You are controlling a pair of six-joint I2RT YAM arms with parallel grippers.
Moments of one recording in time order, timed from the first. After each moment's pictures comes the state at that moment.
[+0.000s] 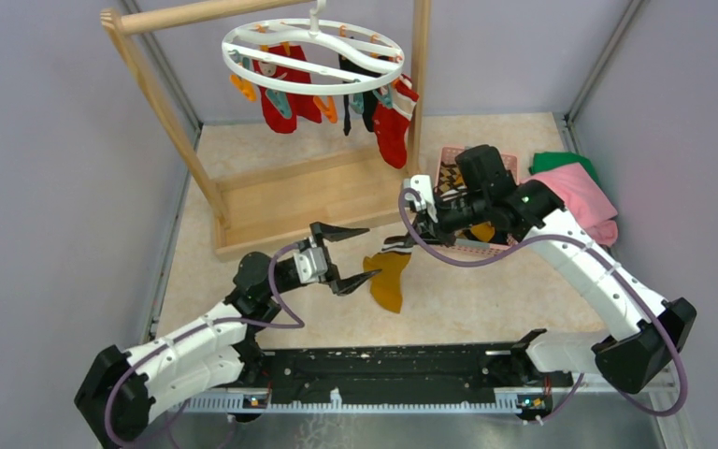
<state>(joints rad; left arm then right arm) -0.75 0.80 0.34 0.79 0.57 0.13 0.61 1.26 1.31 -0.85 -0.78 -0.72</state>
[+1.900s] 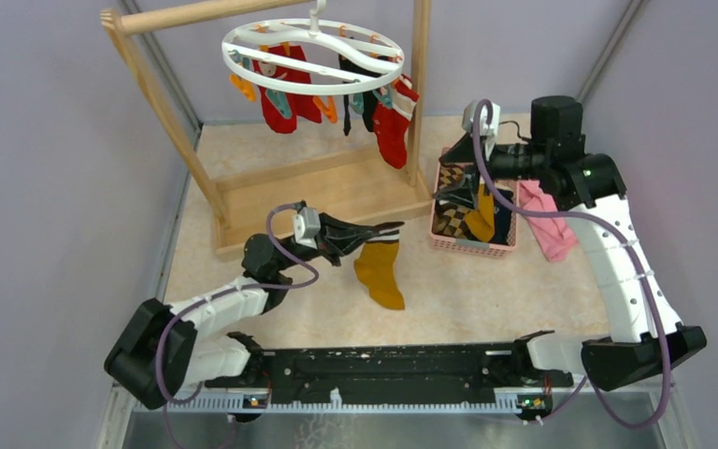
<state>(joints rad) -0.62 1.13 0.40 1.18 0.71 -0.23 0.28 1.25 1.53 -0.84 -0.97 -0.57</state>
